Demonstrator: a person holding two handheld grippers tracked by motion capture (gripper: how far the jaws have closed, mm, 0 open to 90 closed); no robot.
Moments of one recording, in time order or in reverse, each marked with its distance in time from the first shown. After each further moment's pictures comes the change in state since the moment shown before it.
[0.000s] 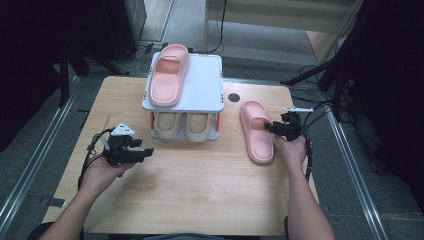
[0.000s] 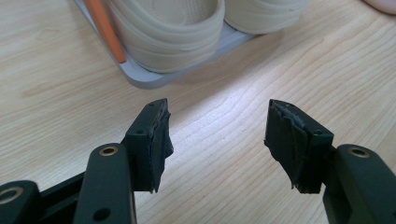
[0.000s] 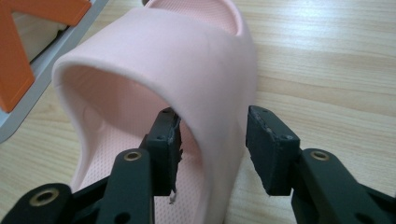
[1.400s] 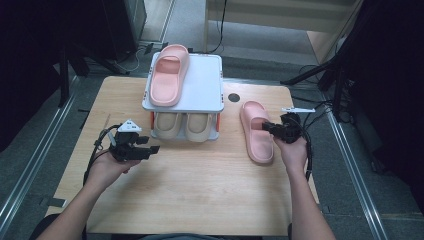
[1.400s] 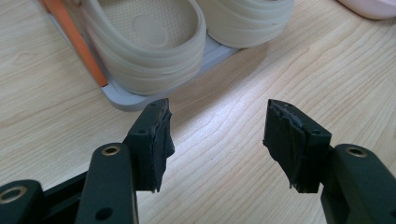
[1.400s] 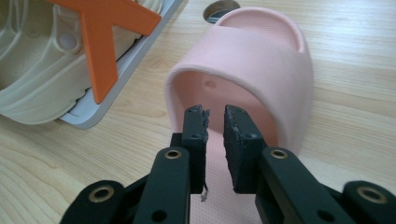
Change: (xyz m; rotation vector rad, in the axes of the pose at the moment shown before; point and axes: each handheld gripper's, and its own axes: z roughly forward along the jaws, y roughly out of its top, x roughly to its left) left arm -0.006 0.015 0.014 0.011 -0.048 0.046; right arm 0.026 0.001 -0.031 -0.025 0.127 -0.040
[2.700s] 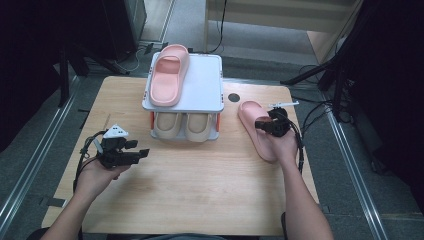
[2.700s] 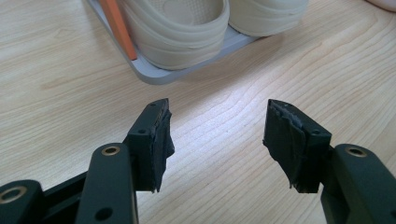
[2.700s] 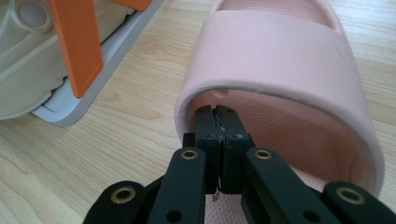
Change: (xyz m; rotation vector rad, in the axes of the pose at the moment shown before) left arm 0.006 -0.023 -0.025 -0.030 0.055 -0.053; right arm 0.003 0.014 0.044 0.120 0.010 -0.051
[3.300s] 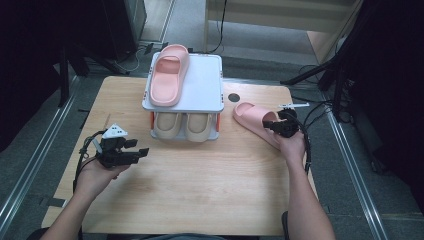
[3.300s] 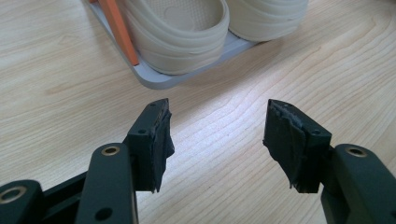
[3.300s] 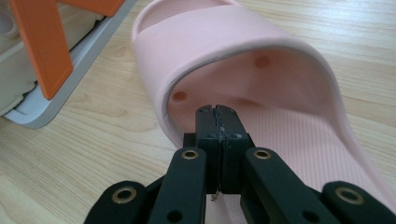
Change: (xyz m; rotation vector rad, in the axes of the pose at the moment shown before) left arm 0.001 0.000 -0.002 -0.022 0.004 0.004; right arm -0.024 -0.007 -0.012 -0.027 -0.033 0.036
